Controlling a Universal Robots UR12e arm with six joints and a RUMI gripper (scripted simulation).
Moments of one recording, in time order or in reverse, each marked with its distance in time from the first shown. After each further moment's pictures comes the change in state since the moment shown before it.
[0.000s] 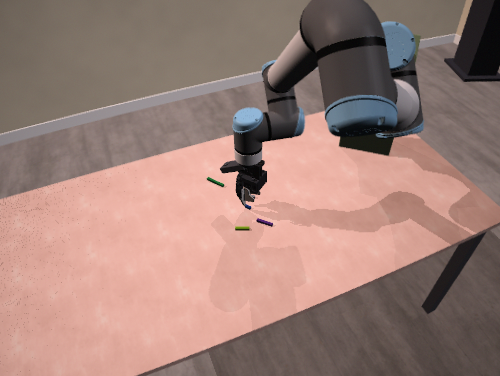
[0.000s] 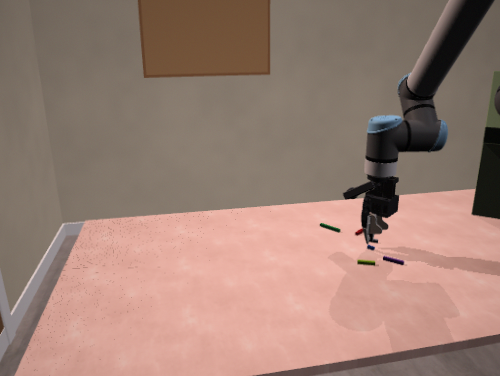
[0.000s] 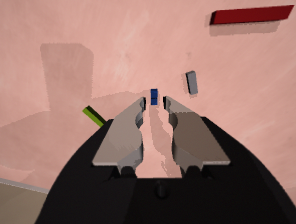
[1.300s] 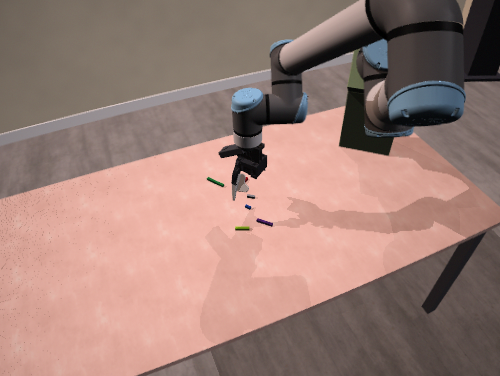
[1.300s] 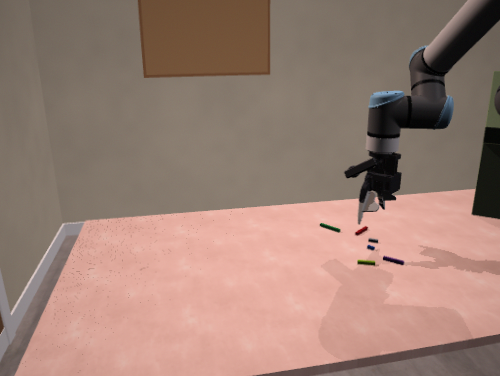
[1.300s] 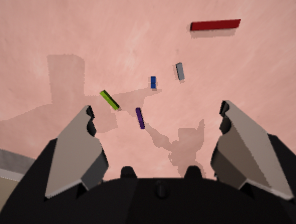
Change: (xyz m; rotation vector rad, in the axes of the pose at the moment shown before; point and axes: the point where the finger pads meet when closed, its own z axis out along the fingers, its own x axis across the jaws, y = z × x) arm 0.000 0.000 -0.070 -0.001 0.001 0.000
